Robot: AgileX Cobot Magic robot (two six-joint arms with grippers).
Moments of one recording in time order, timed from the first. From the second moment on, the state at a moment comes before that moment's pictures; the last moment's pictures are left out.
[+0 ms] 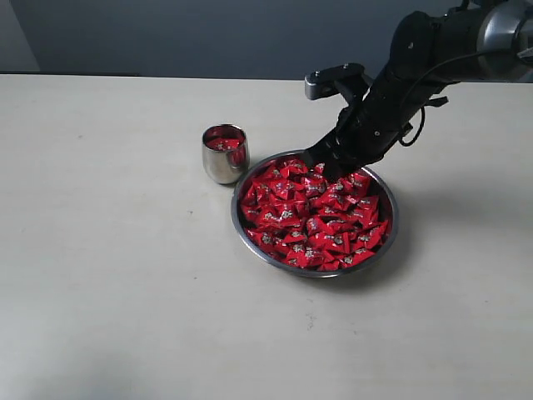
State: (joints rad) left arm 0.22 0.00 0.00 0.00 0.34 0.03; right arm 0.49 2.01 -1.36 0.29 0.74 -0.39
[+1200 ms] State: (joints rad) left arm 0.22 0.00 0.00 0.00 0.34 0.03; right arm 0.52 2.10 -1.36 0.17 0.75 -0.39
